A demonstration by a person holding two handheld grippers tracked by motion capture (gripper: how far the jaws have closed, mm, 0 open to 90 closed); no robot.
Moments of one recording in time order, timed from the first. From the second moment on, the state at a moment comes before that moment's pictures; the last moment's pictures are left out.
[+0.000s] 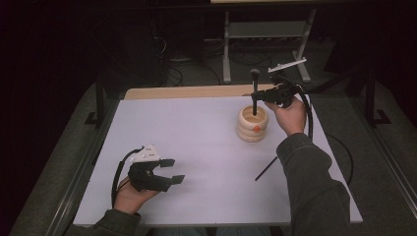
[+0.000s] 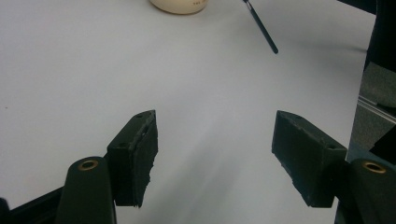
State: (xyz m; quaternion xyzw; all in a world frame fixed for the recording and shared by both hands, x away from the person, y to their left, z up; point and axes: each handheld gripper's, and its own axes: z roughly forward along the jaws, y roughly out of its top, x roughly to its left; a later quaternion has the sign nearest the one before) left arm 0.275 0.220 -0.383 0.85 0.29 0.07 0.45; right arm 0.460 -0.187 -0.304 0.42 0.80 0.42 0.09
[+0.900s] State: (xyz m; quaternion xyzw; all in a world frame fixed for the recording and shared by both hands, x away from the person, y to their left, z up) left arm 0.274 0.220 -0.382 0.84 0.29 0.07 0.45; right arm 0.464 -0.188 -0.325 0.43 0.79 0.42 0.08
